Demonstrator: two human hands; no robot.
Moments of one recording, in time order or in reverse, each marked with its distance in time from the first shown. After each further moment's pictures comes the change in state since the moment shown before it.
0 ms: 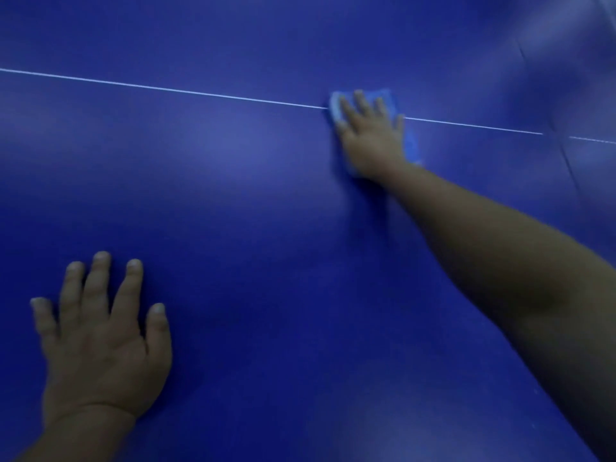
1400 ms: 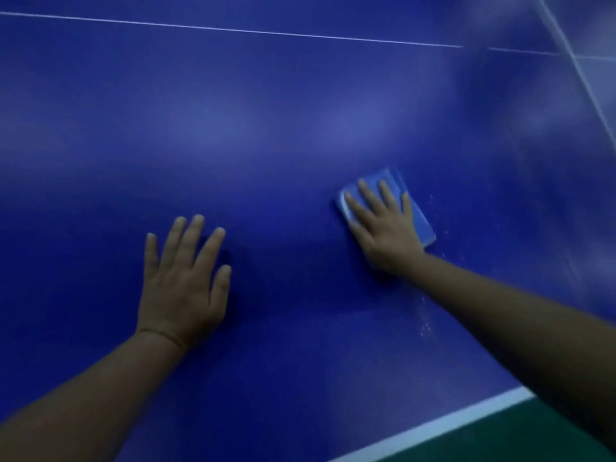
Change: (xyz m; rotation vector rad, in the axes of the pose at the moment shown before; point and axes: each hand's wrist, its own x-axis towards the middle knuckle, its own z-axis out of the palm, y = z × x) left_hand -0.161 0.071 -0.033 -0.099 -0.056 0.468; right_hand -0.381 0.033 0.040 0.175 -0.038 0.031
